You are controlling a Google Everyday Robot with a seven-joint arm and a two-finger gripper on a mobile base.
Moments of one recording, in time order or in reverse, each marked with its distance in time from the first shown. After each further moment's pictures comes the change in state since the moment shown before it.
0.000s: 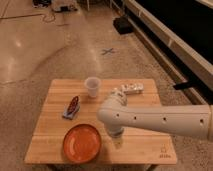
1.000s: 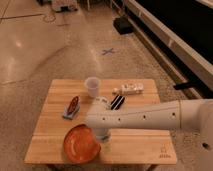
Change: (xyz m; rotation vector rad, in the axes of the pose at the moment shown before) arm -0.039 -0.011 0.038 -0.034 -0.045 -0.057
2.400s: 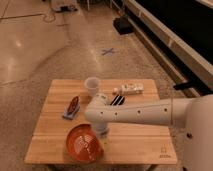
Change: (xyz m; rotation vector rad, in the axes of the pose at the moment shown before) arm 0.006 -0.024 0.019 -0.048 -0.022 -0.028
